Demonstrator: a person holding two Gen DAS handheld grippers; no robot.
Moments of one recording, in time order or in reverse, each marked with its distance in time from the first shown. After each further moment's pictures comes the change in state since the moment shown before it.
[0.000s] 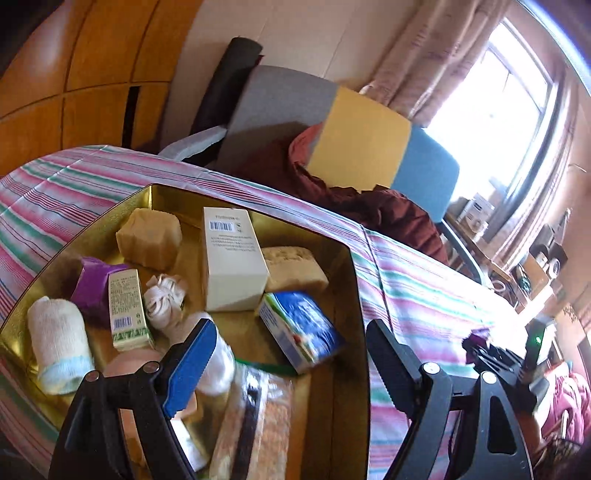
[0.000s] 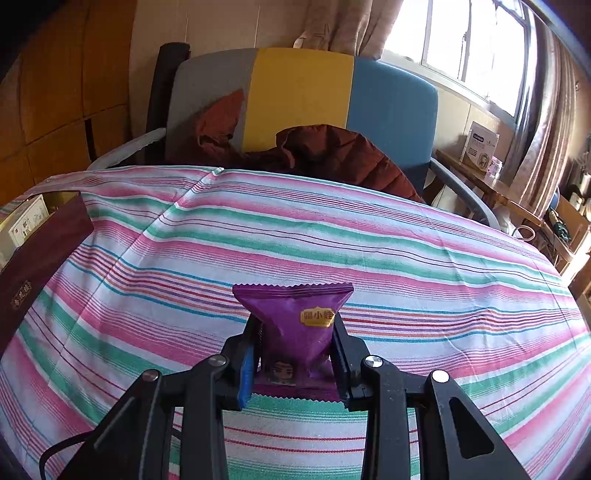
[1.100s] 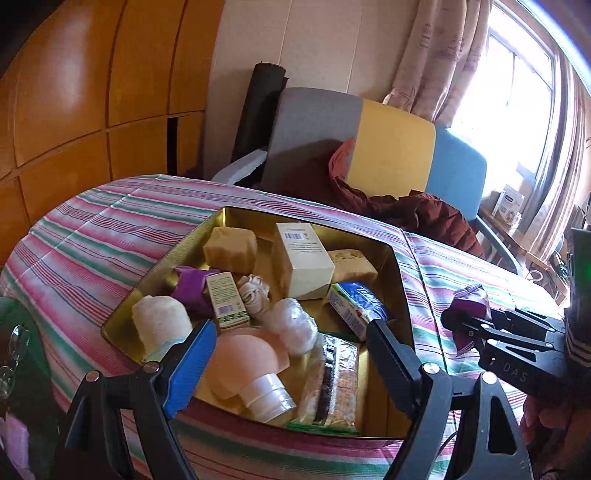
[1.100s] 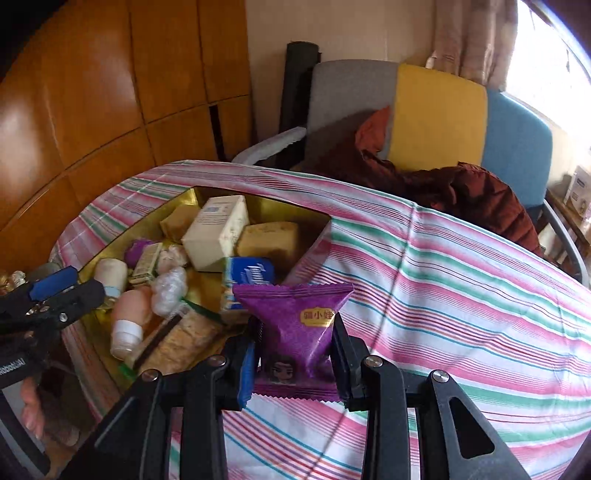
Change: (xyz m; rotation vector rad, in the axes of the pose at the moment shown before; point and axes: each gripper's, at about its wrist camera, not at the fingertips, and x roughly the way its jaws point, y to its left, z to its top) left arm -0.072 0.015 -0.018 0.059 -0.065 0.208; right arm -0.093 0.186 0.034 -0.152 -0.015 0.409
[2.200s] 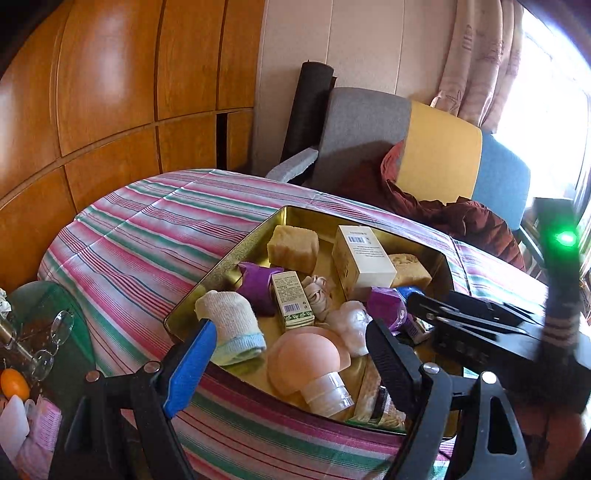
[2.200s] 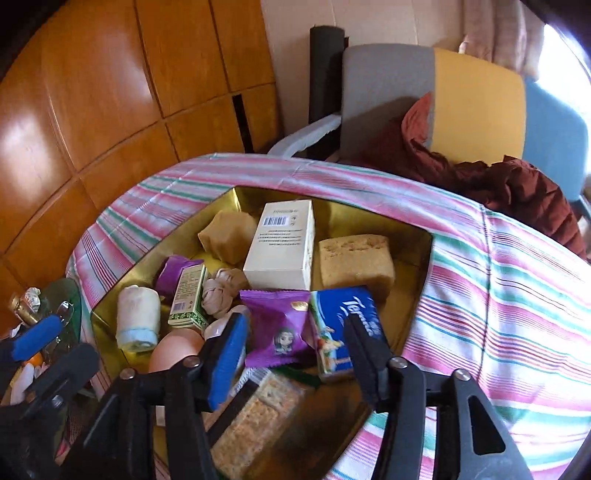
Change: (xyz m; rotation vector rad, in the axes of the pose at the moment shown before) left arm -0.013 0.024 0.003 -0.058 0.014 0.181; right arm 0.054 0.052 0.029 0.048 0.027 0.079
